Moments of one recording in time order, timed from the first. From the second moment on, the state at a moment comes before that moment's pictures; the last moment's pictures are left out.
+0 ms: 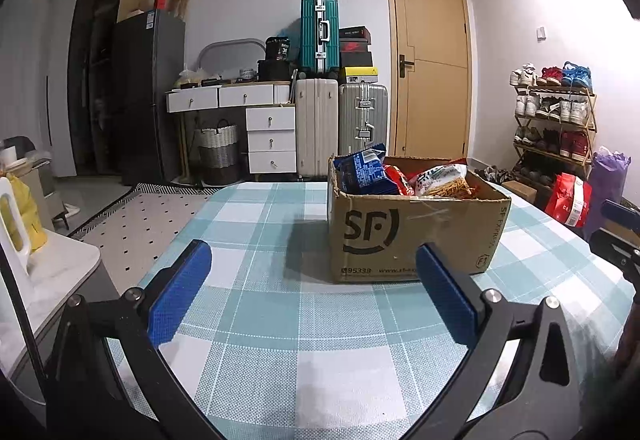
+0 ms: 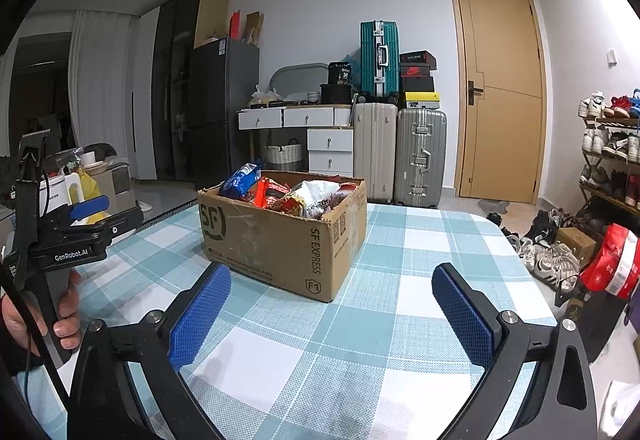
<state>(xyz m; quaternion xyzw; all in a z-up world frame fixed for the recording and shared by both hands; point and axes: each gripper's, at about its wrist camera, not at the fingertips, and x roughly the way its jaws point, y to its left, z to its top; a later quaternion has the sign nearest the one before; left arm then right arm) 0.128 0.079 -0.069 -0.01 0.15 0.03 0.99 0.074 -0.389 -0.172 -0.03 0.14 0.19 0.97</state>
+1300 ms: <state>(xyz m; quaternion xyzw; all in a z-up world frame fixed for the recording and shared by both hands) 0.126 0.076 -0.070 -0.01 0.15 0.03 0.99 0.074 -0.389 -0.172 -0.03 0.14 0.19 0.97</state>
